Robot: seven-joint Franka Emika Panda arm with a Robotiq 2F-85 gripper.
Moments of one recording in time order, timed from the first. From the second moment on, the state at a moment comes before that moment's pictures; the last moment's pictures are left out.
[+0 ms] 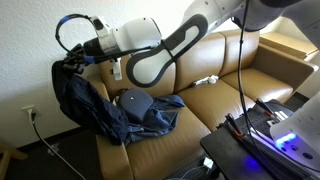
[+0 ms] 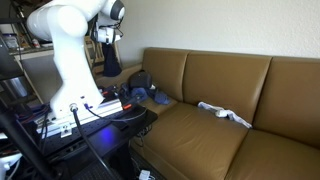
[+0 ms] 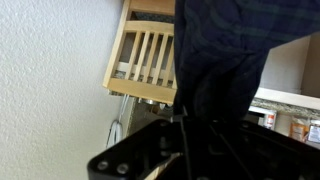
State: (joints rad) arm 0.28 1.08 0.80 -1.52 -0.56 3.46 -0.55
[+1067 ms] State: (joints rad) arm 0.44 1.48 0.71 -1.09 -0.57 3.10 -0.58
